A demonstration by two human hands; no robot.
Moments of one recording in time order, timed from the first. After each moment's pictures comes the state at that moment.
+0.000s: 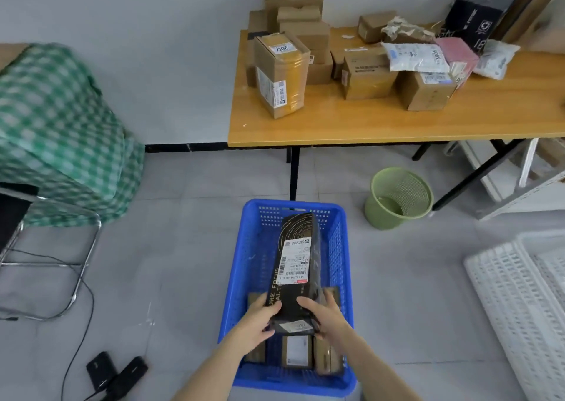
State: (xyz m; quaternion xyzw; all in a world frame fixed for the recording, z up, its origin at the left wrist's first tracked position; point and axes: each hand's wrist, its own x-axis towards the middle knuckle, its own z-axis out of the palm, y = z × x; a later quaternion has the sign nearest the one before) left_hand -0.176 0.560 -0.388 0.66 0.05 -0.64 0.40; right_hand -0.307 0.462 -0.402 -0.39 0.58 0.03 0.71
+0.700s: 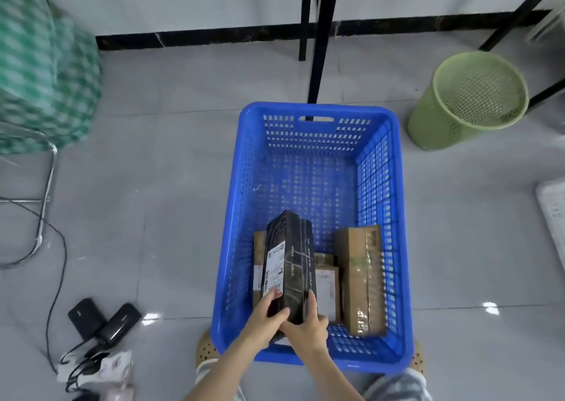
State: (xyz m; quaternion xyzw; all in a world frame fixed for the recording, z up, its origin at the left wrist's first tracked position) left_hand -0.175 0.618 -0.625 0.73 -0.01 -0.63 0.26; right_hand -0.269 0.578 -0.646 -0.47 0.64 0.21 0.57
